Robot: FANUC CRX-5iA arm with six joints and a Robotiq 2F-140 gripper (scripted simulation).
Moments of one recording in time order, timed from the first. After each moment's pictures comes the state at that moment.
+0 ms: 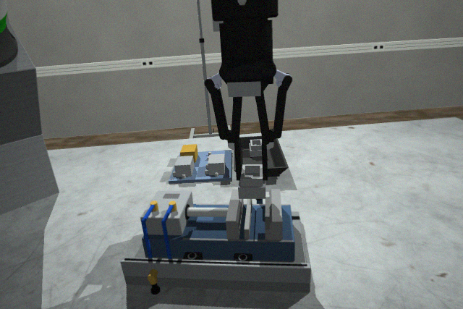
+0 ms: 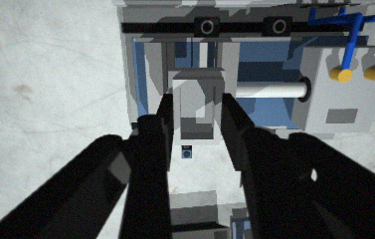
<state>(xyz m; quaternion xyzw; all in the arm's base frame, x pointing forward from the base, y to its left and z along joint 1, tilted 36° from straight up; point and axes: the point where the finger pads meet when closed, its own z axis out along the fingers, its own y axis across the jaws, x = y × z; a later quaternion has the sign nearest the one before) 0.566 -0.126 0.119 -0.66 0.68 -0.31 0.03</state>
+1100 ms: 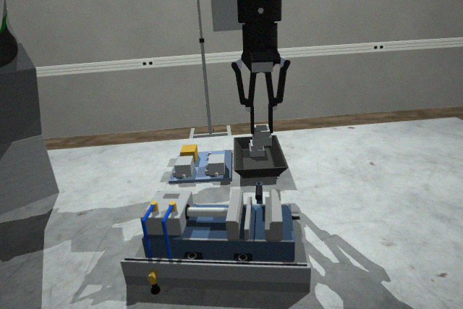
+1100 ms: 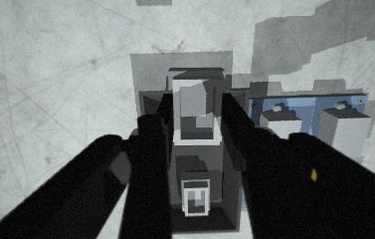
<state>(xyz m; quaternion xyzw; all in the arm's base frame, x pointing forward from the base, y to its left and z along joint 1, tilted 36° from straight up) 0.607 0.090 0.034 -0.69 0.66 -0.30 0.02</state>
